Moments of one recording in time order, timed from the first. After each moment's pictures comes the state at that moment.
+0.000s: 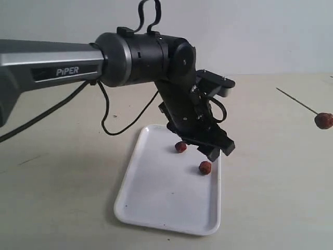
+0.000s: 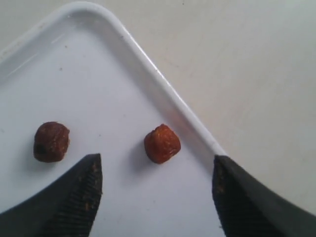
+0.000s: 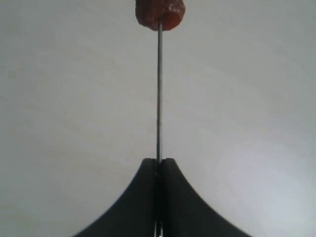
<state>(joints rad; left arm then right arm) -0.82 2.25 -1.83 -0.17 0.92 0.16 0.14 0.97 -0.68 -0.35 0.93 0.01</state>
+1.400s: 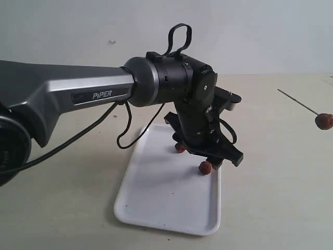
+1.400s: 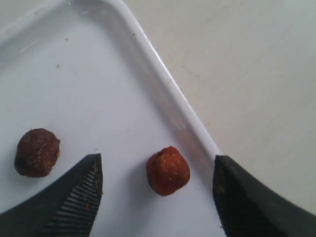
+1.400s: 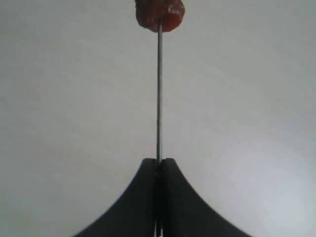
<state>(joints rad) -0.87 2.35 -1.91 -0.03 0.92 -0.06 0.14 0.97 -0.68 -0.35 0.93 0.02</state>
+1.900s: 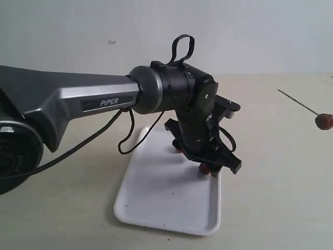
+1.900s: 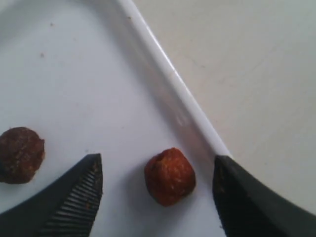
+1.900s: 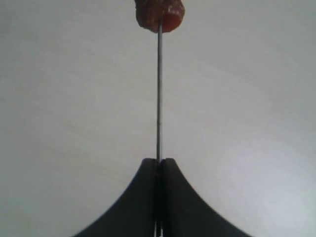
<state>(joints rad) -0.87 2.39 -1.91 -0.03 0.91 -0.06 0.14 0.97 -0.68 -0.35 0.93 0.03</state>
